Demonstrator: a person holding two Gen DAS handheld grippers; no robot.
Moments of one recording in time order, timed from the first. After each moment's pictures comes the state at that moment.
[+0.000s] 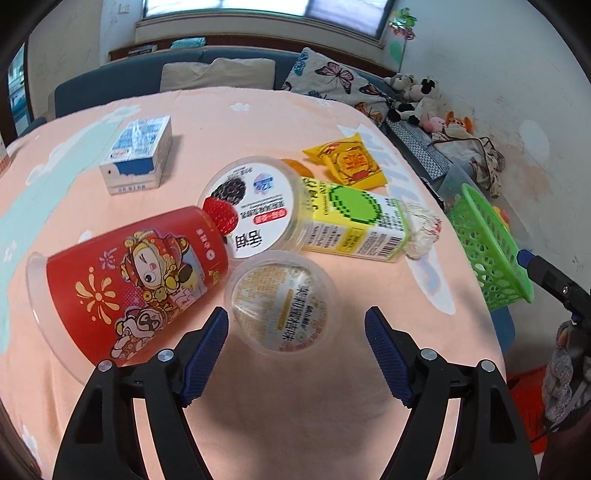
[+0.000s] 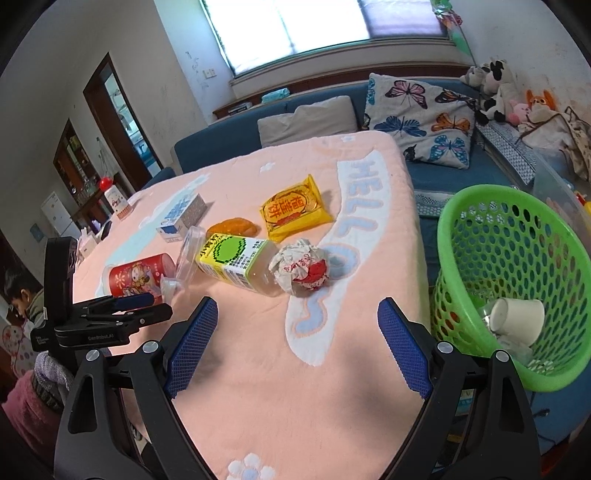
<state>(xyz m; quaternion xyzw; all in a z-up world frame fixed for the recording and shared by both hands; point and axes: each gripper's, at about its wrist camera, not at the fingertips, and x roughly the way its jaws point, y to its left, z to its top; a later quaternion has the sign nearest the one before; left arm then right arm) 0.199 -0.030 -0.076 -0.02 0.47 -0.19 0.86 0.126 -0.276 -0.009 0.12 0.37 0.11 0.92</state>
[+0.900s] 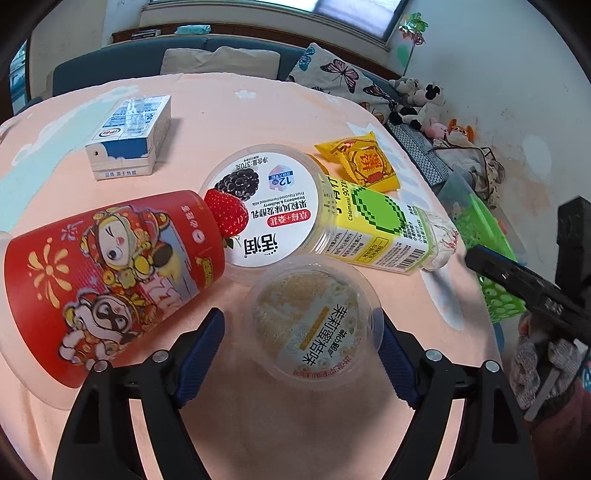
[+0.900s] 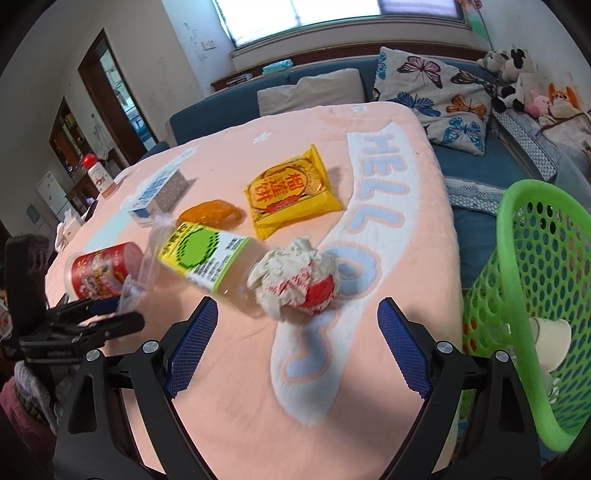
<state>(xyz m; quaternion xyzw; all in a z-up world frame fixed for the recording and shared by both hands) 0.225 -0.023 -0.096 -0.05 0.47 -0.21 0.85 0.197 -0.265 -0.053 0.11 0.41 0.12 0.90</state>
